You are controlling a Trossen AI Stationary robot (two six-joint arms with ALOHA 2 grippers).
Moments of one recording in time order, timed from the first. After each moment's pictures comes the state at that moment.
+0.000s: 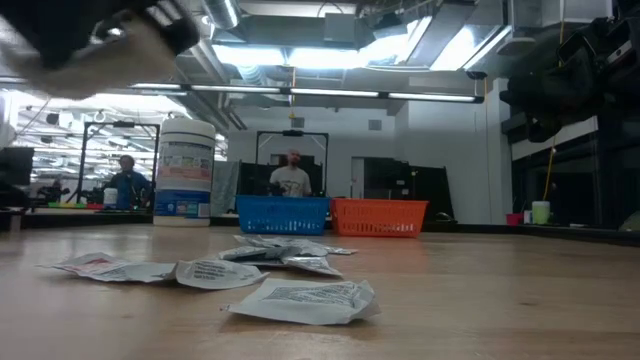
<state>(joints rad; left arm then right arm) -0.63 1.71 1.19 -0.49 -0.10 -0.45 -0.13 0.02 0.01 0.02 -0.07 0.18</state>
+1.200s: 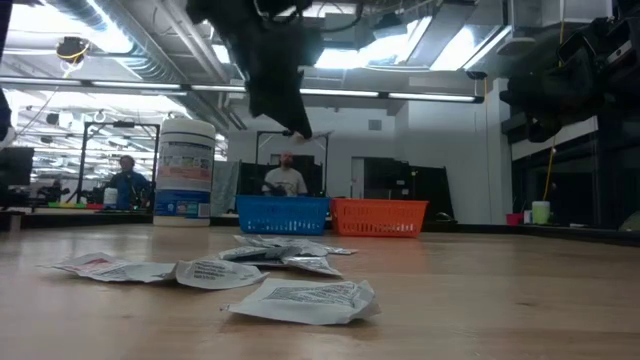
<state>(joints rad) 0.09 1.61 1.19 -0.49 -0.08 -0.21 -0.13 0.02 0.01 0.02 -0.07 0.18</state>
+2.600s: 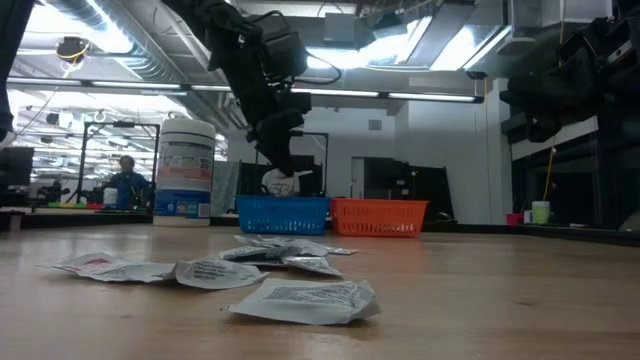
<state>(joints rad) 0.40 1.70 1.19 -0.47 -0.13 0.07 -0.13 0.02 0.01 0.02 -0.07 0.18</state>
